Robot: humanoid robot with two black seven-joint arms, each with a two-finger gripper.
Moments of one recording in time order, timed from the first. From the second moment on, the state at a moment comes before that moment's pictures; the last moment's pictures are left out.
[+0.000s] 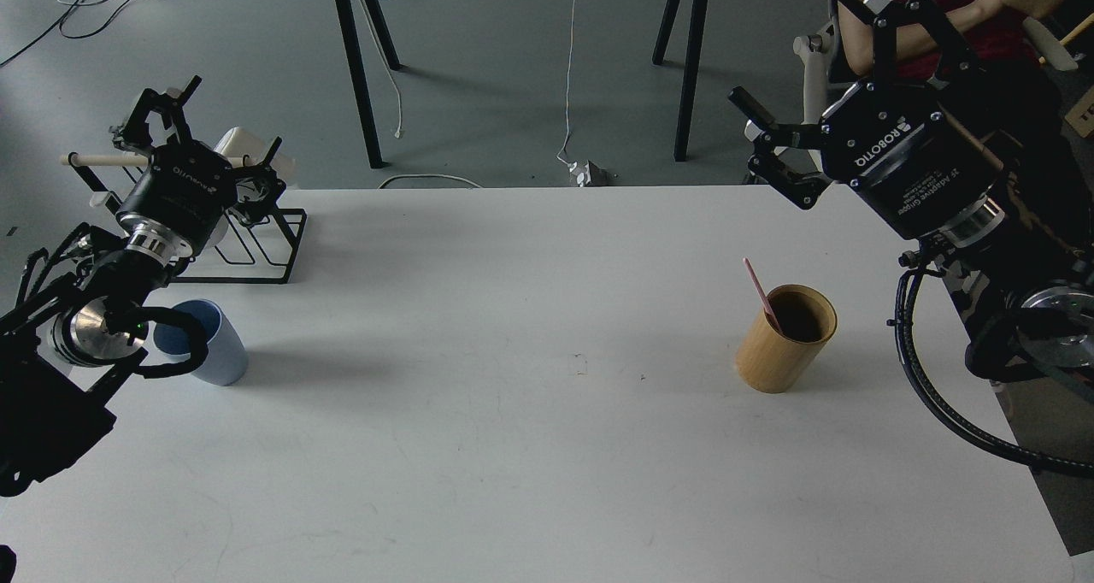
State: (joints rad) left arm -0.61 0.48 -0.74 -0.78 -0.13 -0.49 -0.33; right arm 0.72 -0.83 0.54 1.55 0.03 0.48 0.49
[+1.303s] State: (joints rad) left arm -0.79 0.35 -1.04 -0.87 -0.16 -0.49 -0.47; right arm 0.72 -0.83 0.56 1.55 0.03 0.44 0.49
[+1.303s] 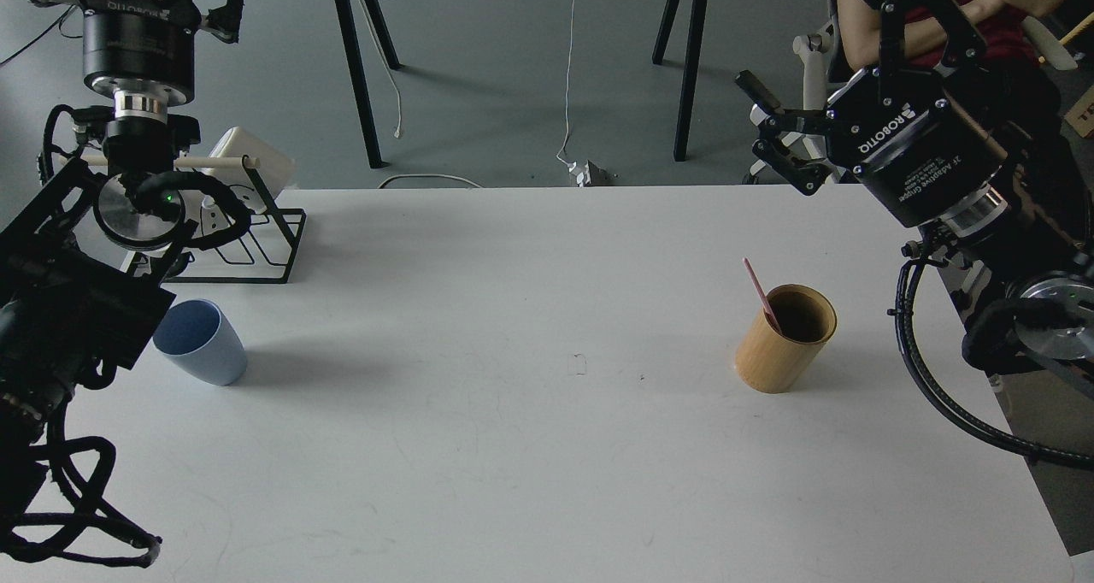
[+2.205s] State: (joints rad) left arm -0.92 1.27 -0.59 -1.45 0.54 -0.49 -0.48; right arm 0.70 -0.87 0.59 1.52 0.03 0.44 0.49
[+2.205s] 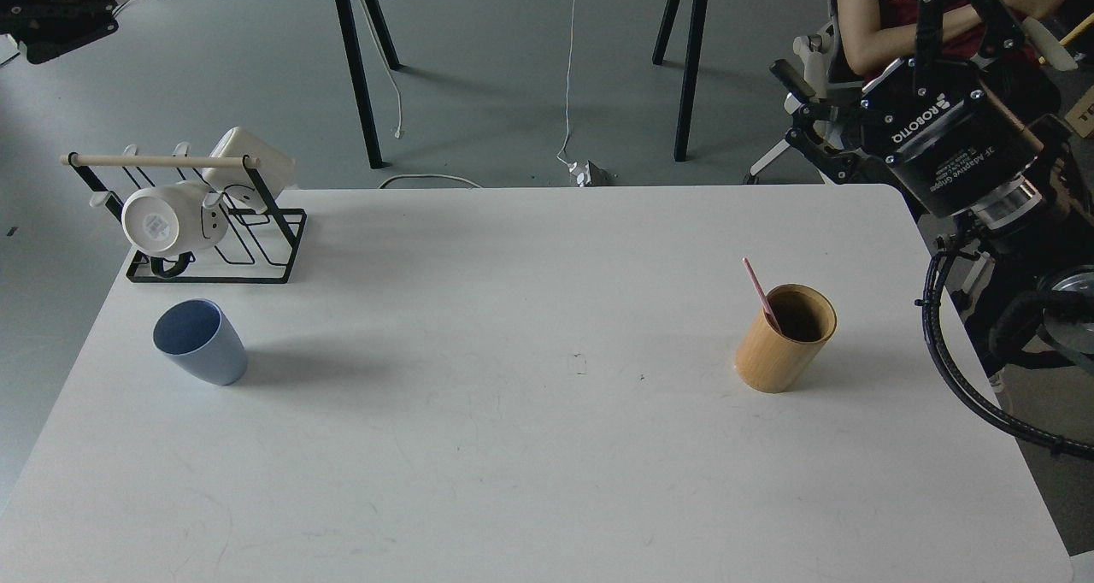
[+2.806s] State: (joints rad) left arm -0.87 1.28 -0.40 -1.34 1.45 -0.46 -0.49; right arm 0.69 -0.90 0.60 1.52 0.03 0.43 0.49
